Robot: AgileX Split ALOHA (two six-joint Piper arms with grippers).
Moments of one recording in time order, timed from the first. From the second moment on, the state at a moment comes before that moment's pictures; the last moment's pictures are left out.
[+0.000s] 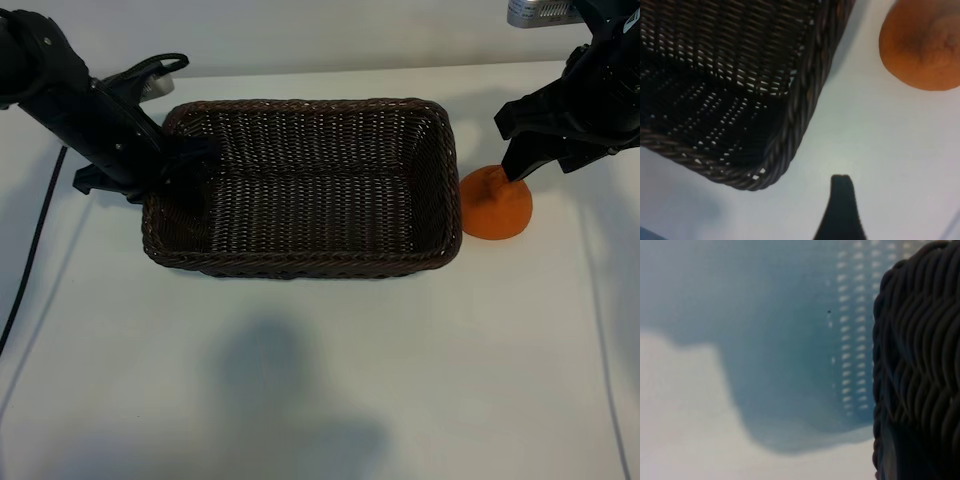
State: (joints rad) left arm -0.14 1.95 -1.31 -0.45 0.84 0.16; right arm 0.11 1.62 -1.35 0.28 1.13 -0.12
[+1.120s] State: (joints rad) left arm -0.16 2.04 -1.33 -0.53 0.74 0.25; right arm 0.11 1.62 -1.35 0.28 1.13 -0.12
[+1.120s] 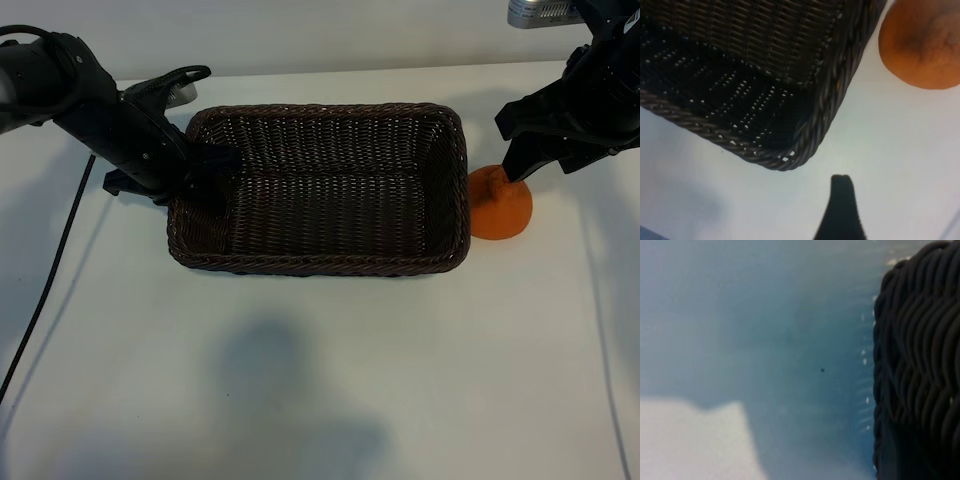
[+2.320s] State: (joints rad) left arm -0.16 2.04 -1.49 -0.36 0.97 0.07; right arm 0.11 1.62 -1.35 0.28 1.14 -0.12
